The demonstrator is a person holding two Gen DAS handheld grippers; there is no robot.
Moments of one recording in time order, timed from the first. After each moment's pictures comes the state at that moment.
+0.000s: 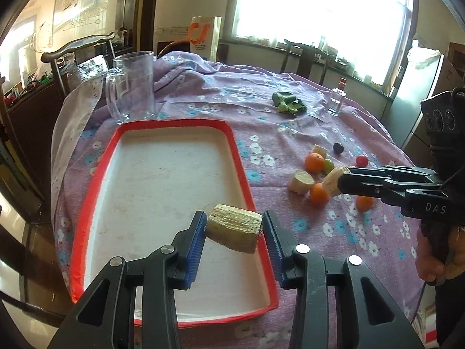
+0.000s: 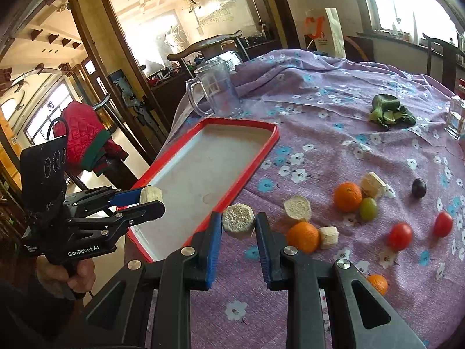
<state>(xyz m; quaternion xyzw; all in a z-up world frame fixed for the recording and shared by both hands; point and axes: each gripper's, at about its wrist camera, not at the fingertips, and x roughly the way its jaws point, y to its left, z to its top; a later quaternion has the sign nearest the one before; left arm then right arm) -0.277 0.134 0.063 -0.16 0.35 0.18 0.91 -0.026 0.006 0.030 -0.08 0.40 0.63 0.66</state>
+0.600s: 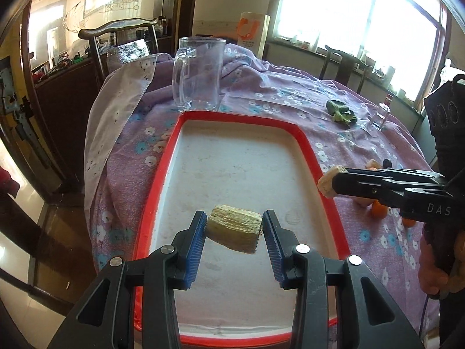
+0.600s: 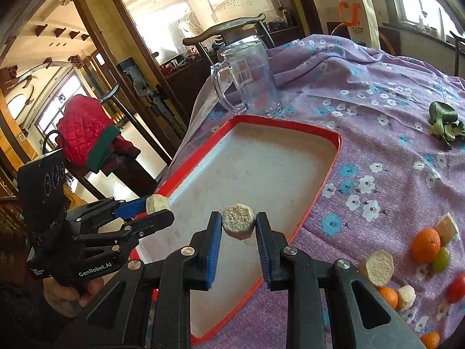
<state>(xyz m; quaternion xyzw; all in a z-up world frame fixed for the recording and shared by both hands) -0.285 0.202 0.040 -0.19 0.36 0.24 0.88 -0.056 0.117 0.017 -0.10 0.43 0.65 0.63</state>
